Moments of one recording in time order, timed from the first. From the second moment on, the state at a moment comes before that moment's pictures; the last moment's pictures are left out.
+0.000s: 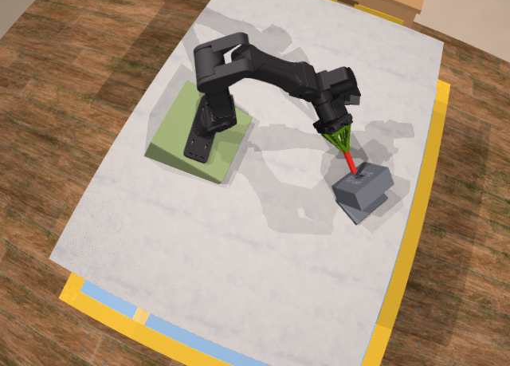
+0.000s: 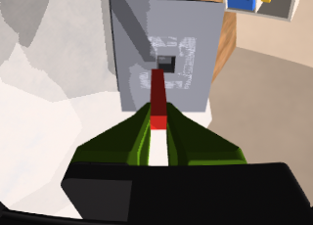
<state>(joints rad) 0.40 1.13 0.73 -0.19 0.90 -0.88</state>
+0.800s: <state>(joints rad) 0.41 1.11 0.78 -0.28 0.91 -0.86</state>
